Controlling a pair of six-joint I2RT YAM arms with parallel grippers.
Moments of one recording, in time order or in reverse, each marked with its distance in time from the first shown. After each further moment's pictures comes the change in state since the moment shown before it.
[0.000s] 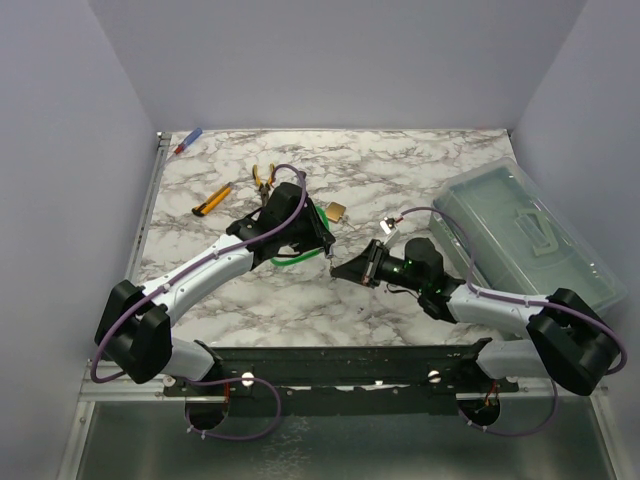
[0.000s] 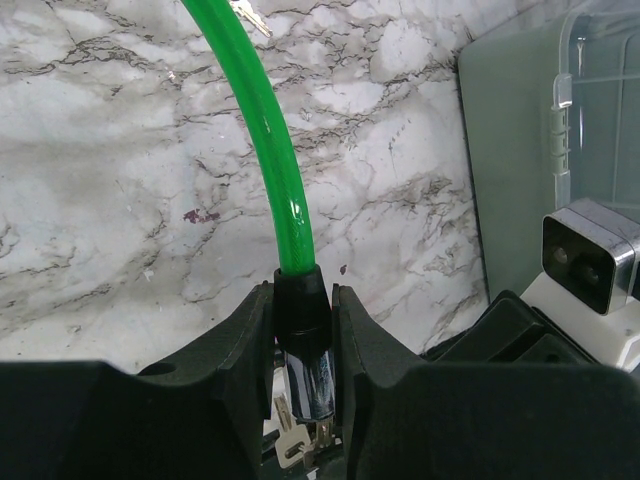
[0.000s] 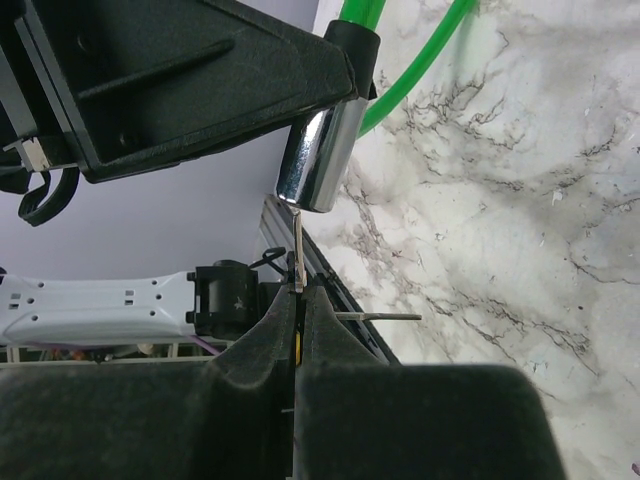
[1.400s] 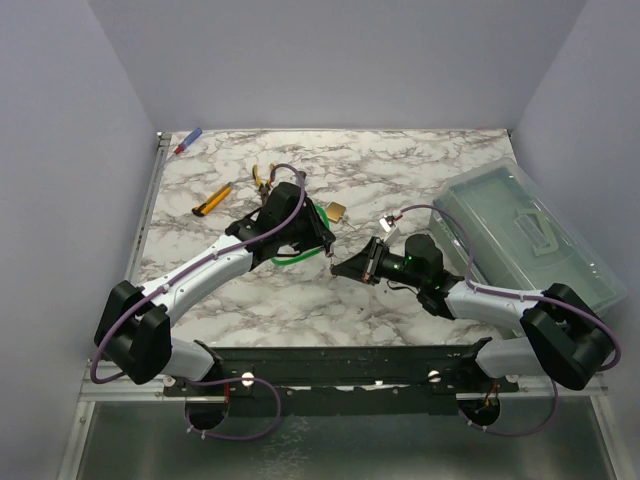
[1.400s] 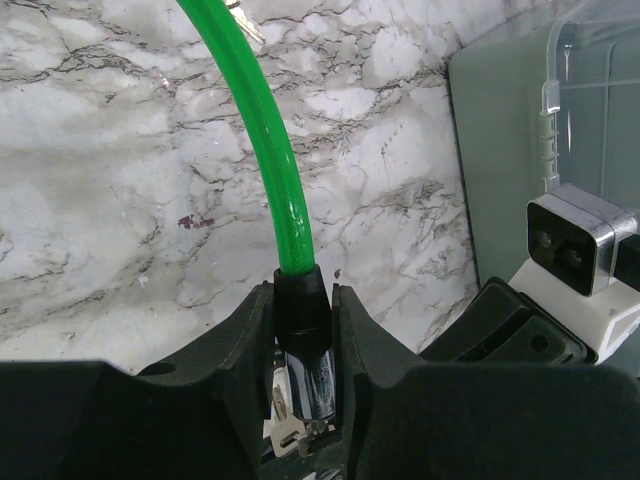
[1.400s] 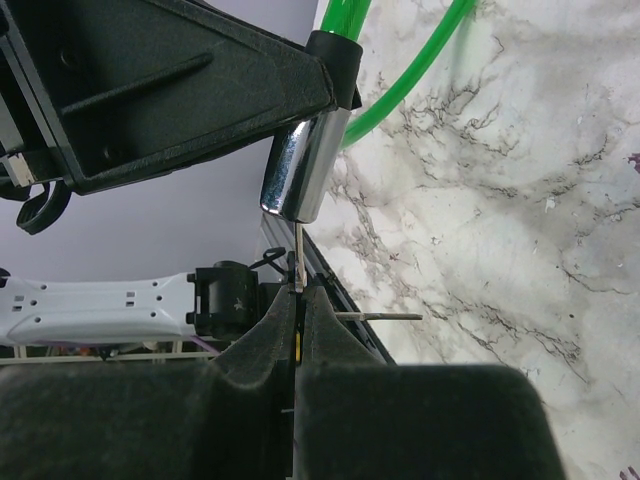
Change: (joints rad) left arm 0.004 -0.004 -0.009 0.023 0.005 -0.007; right arm -0.039 0.038 0.012 0.020 -0.041 0.000
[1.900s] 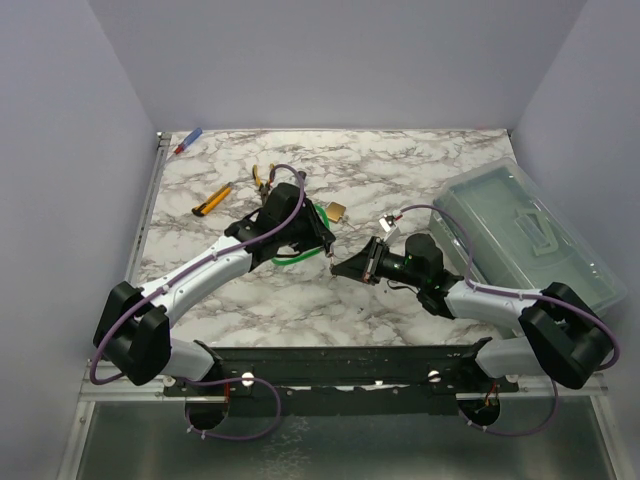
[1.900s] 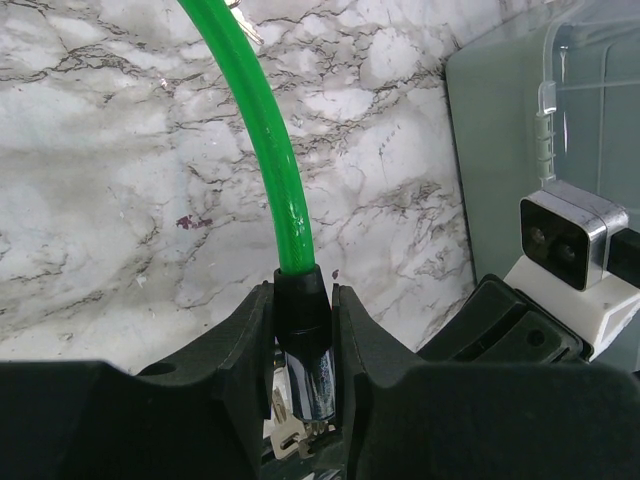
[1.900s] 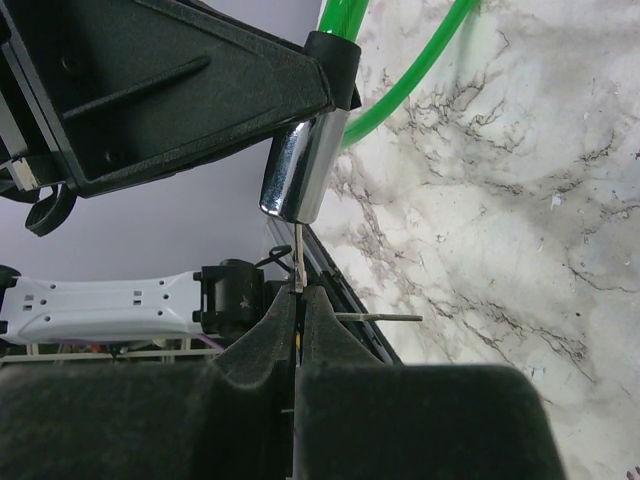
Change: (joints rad) left arm 0.001 -0.005 -0.008 0.008 0.003 -0.004; right arm -0.006 0.007 0.000 0.013 -0.012 0.014
